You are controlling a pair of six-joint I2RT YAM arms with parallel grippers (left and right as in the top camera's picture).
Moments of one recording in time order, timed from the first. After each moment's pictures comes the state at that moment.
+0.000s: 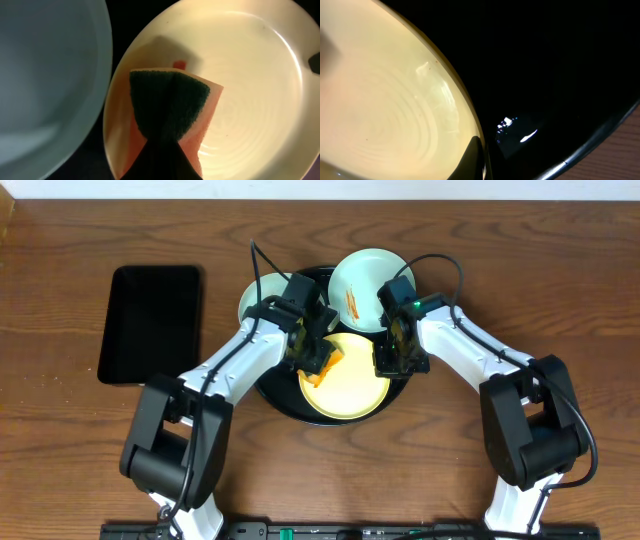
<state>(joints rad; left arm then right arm) -0.43 1.86 1.23 -0.68 0.23 -0.01 0.42 1.98 1.33 -0.88 -0.16 0.38</state>
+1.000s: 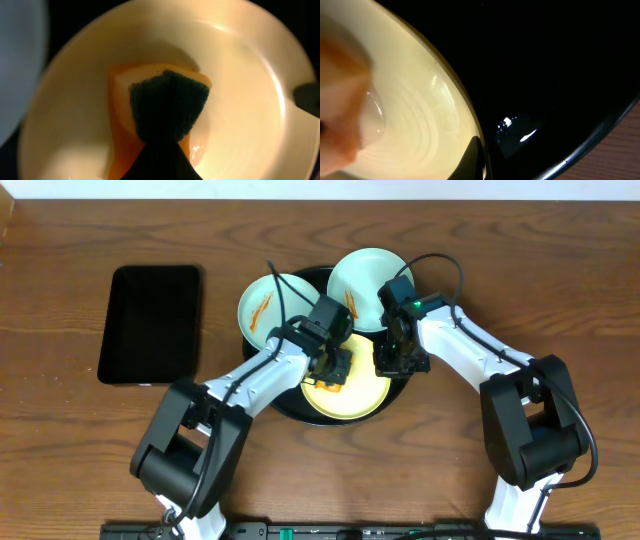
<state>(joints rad) -0.56 1.86 1.13 -0.50 0.16 -0.25 0.42 1.98 1.33 -0.88 -0.16 0.38</state>
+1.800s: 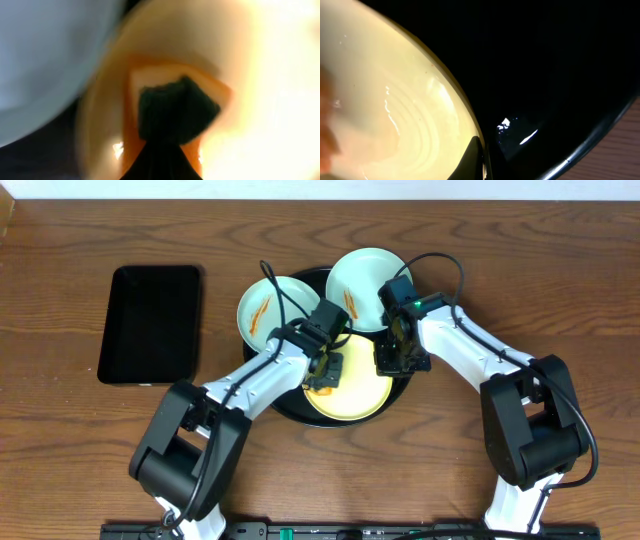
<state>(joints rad) -0.58 1.85 1.13 -0.57 0.07 -0.36 0.41 1.98 1.33 -0.87 -0.14 0.37</state>
